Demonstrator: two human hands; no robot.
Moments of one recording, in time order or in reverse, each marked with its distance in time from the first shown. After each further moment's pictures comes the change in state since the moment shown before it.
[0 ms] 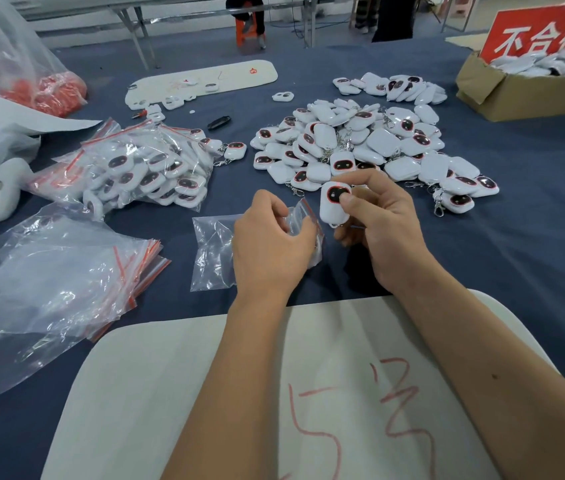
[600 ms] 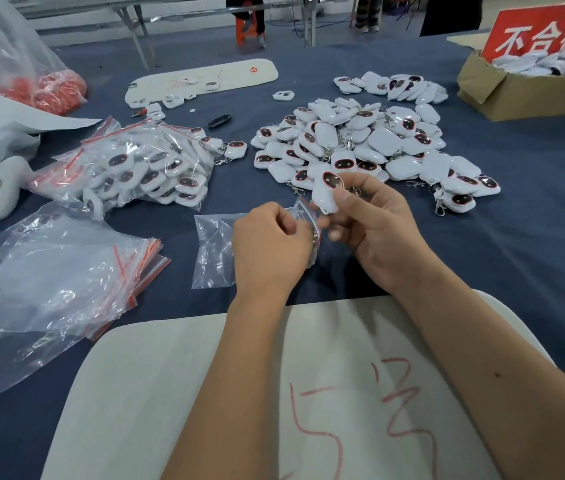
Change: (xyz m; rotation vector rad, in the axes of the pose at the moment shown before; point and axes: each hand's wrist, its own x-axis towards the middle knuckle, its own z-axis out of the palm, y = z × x) left_hand 0.002 0.001 -0.002 0.046 -0.034 -0.057; right_hand 0.000 0.001 0.006 0.321 -0.087 0.120
